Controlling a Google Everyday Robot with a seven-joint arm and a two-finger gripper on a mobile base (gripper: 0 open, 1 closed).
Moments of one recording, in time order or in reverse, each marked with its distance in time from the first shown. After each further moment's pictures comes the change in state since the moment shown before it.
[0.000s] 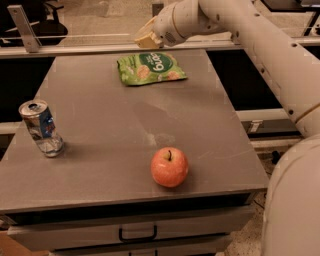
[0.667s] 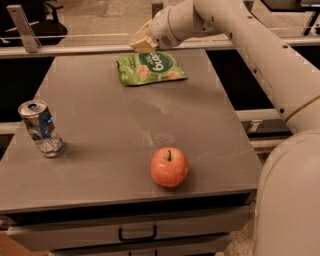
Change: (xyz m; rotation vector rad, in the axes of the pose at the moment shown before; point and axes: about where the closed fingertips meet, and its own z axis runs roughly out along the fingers) arm -0.004 0.012 0.016 -0.059 -0.019 -0.021
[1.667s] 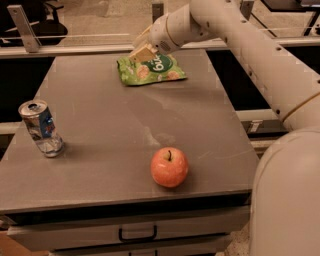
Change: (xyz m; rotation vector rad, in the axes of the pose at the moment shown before) arm 0.021 0.003 0.011 -0.006 0.052 0.021
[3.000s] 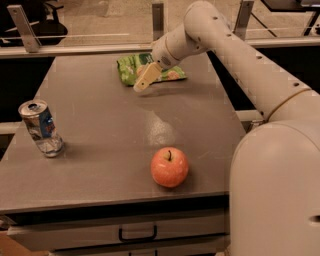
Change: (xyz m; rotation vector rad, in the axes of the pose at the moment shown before) arm 0.068 0.005 0.036 -0.058 0.124 0.090
